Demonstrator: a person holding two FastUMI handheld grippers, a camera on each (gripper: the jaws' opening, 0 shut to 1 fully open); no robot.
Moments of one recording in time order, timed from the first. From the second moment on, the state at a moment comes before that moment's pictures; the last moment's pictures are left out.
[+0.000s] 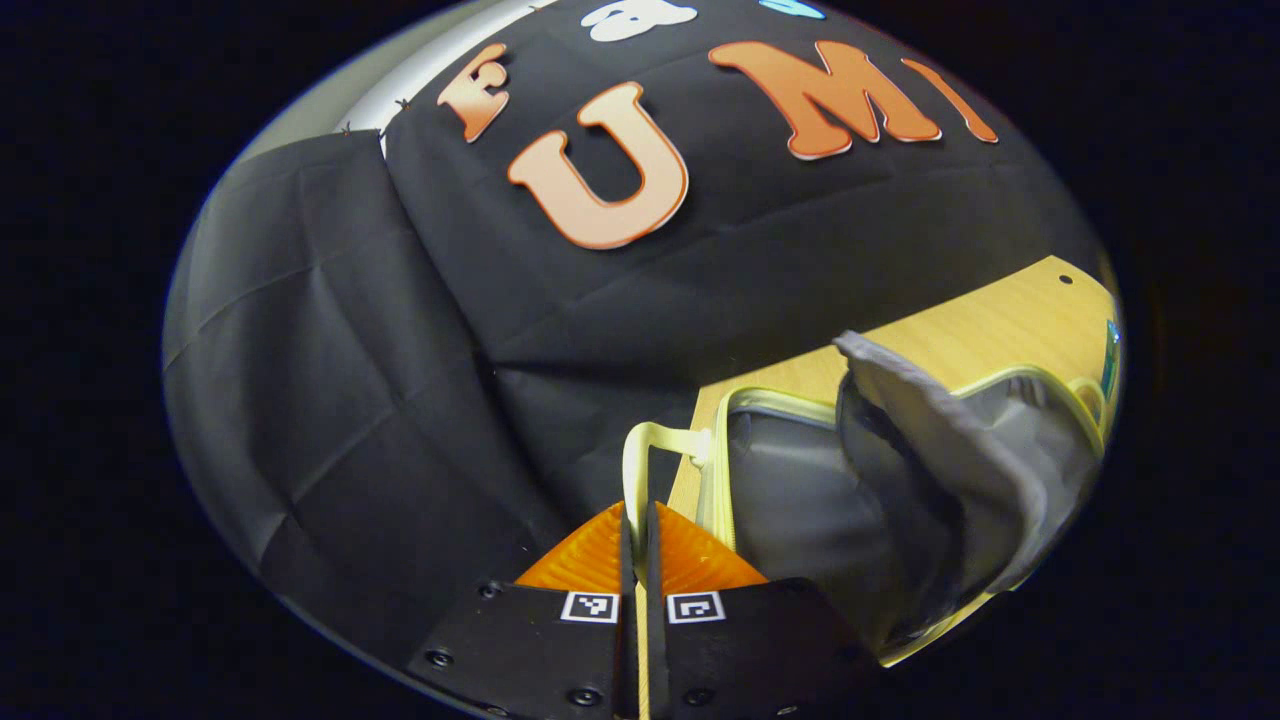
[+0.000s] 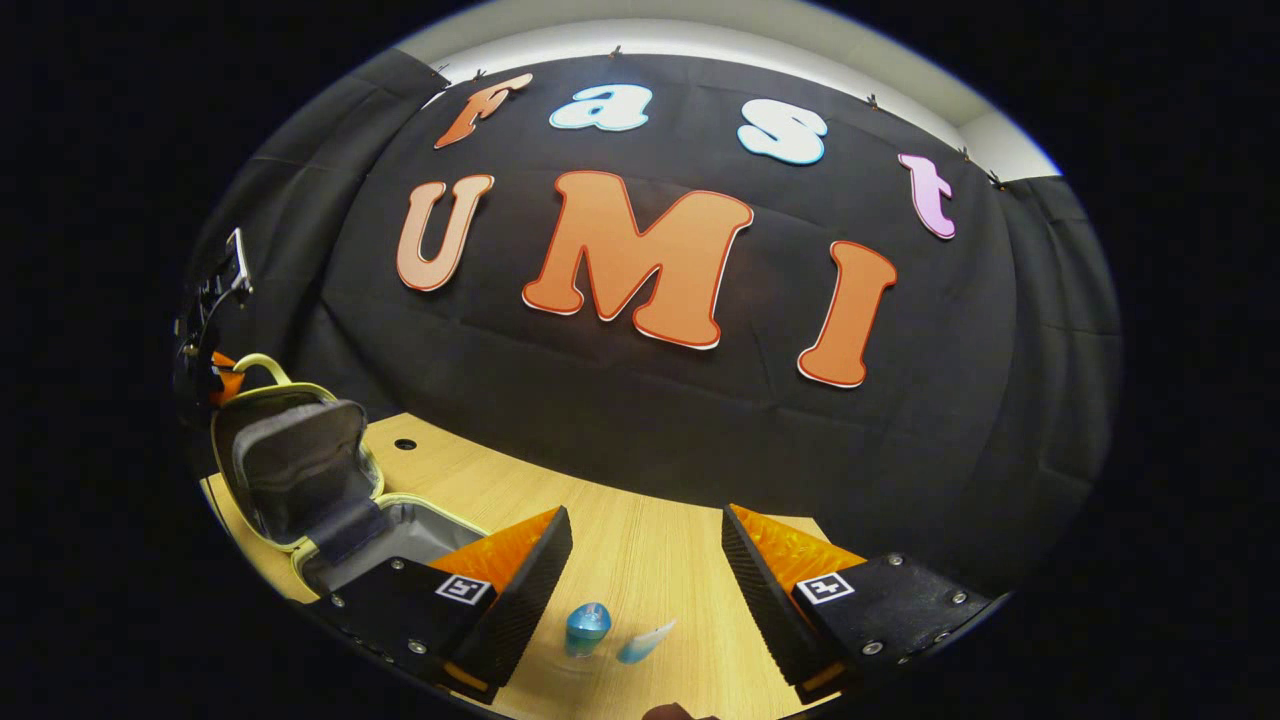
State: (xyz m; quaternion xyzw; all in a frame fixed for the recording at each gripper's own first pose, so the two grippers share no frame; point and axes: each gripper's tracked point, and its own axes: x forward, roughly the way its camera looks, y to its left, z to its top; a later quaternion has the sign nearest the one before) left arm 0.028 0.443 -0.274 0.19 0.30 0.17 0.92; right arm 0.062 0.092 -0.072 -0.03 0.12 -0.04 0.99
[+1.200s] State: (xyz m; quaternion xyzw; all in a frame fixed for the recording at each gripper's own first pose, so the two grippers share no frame) left arm 0.063 0.135 -0.238 0.11 0.19 -0.03 0.97; right arm 0.031 0.035 -0.107 0.00 0.15 -0.04 0.99
